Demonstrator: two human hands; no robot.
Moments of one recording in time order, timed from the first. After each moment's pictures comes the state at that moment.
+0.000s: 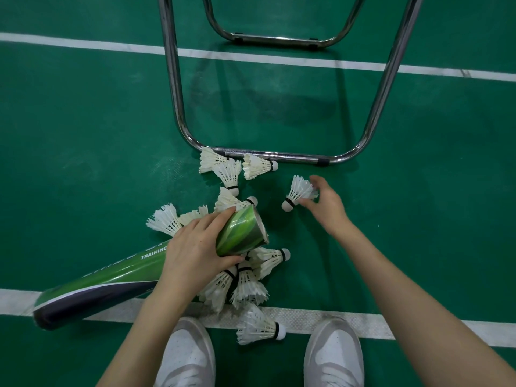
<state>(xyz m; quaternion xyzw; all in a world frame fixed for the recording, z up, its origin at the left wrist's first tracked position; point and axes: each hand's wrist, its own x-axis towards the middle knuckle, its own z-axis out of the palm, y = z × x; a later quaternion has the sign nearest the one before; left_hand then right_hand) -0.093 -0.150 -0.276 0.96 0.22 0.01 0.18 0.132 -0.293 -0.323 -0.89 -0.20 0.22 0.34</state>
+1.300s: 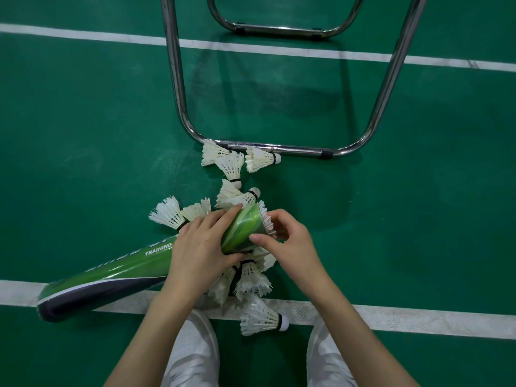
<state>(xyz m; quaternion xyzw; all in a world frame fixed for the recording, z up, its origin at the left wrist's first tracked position) -0.099 -0.157 -0.285 0.96 0.22 0.03 0.17 0.007 -0.290 -0.273 -0.72 -0.20 0.34 0.57</state>
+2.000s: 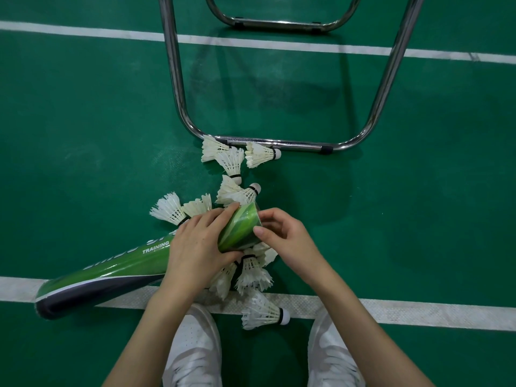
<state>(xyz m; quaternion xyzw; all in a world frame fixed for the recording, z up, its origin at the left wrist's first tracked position) -0.106 -0.156 -0.287 0.96 0.22 0.03 0.16 0.010 -0.292 -0.282 -0.66 -0.21 0.42 0.58</state>
